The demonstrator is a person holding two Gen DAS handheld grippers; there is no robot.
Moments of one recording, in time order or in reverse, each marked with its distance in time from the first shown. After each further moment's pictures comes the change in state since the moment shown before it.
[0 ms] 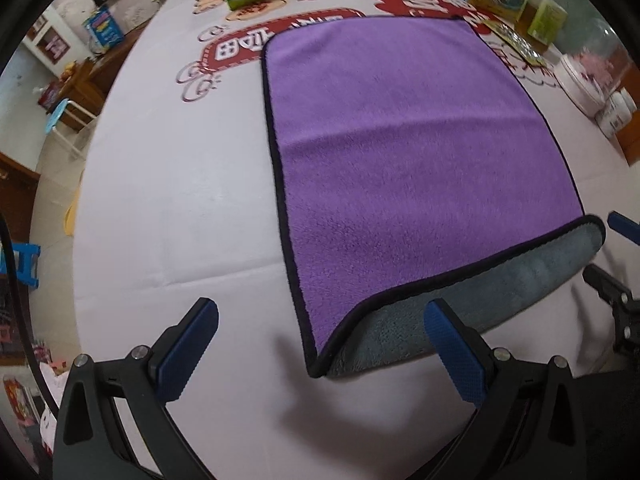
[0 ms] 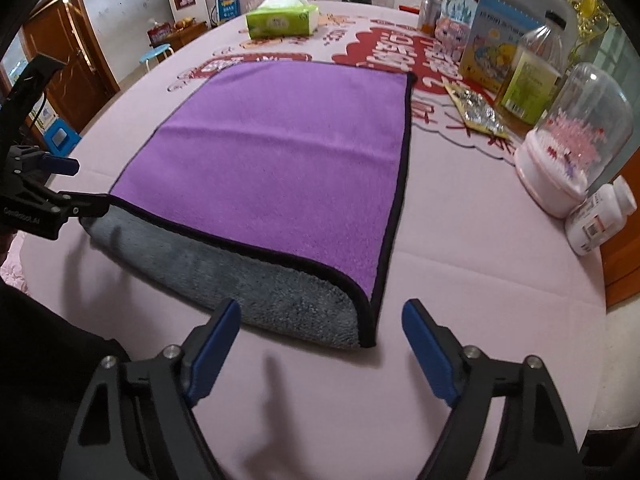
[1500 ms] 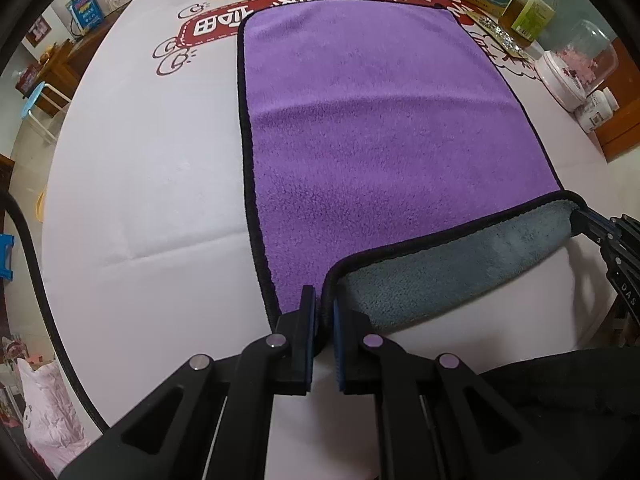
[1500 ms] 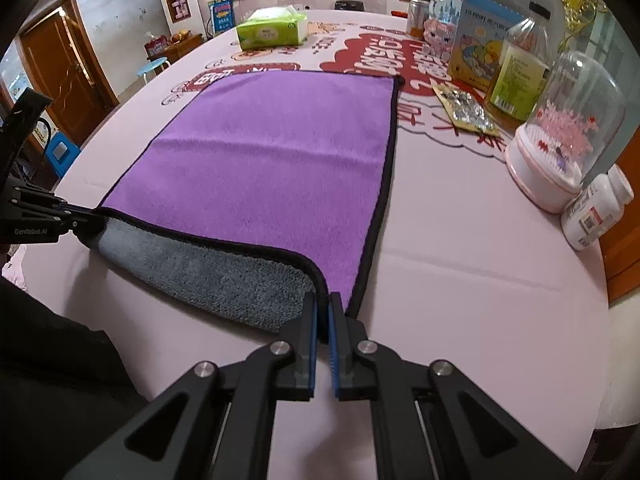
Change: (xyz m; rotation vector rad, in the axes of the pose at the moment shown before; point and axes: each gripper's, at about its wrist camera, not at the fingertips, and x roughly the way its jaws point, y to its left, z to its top) left arm 0.007 -0.007 -0.017 -0.023 0.038 -0.114; right arm -0.007 -0.014 -0.002 0.029 -0.044 0.011
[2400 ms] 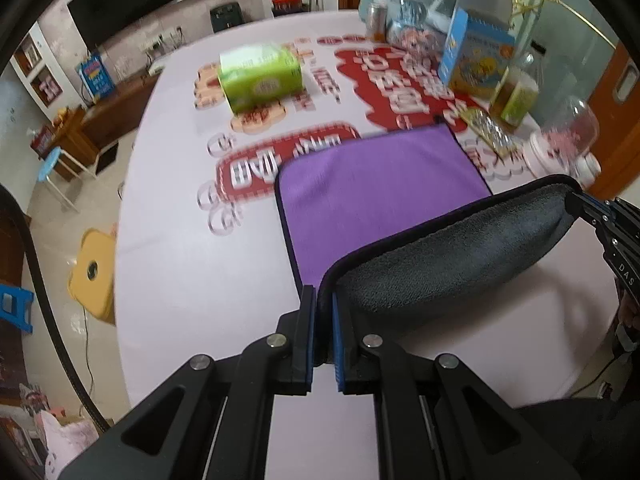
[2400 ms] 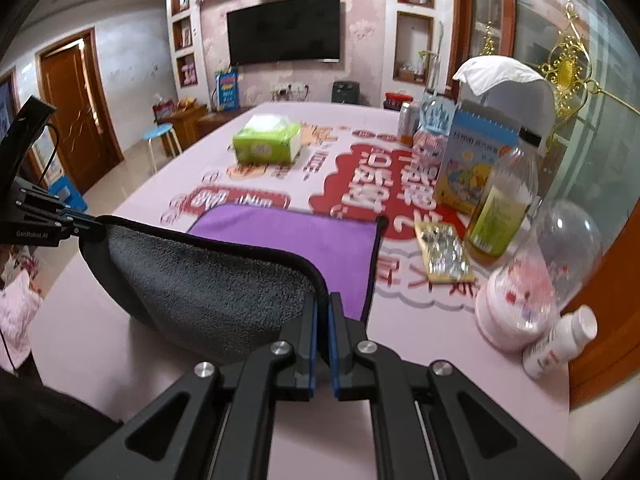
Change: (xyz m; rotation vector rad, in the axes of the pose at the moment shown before) left arm -0.103 0.018 0.089 0.085 -0.241 0.066; right arm -0.048 -0.016 0.099 -0.014 -0.306 -0.024
